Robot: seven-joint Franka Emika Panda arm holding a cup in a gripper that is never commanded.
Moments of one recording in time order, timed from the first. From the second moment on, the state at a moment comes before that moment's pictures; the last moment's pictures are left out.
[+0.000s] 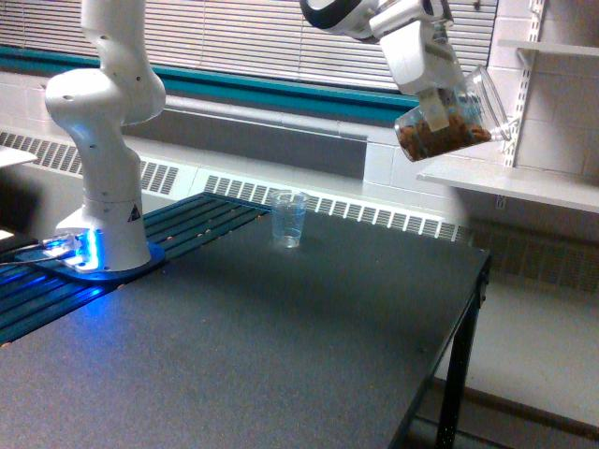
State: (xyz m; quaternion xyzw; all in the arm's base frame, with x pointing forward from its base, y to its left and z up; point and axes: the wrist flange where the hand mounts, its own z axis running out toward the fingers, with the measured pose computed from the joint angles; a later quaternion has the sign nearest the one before) arm 0.621 -0.098 0.488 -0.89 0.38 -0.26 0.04
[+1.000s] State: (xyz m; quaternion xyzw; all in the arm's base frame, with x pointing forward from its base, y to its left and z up) arm 0.569 -0.004 0.443 -0.92 0.28 -0.26 -0.01
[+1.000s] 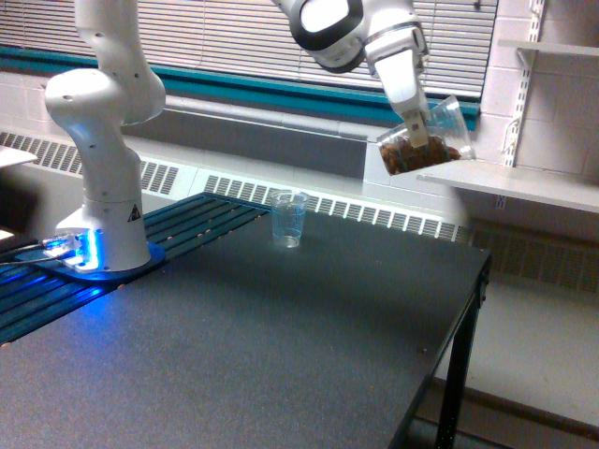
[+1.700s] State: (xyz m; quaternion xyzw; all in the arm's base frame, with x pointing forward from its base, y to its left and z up) arm 0.473 0.104 0.413 -0.95 0.19 -0.26 -0.03
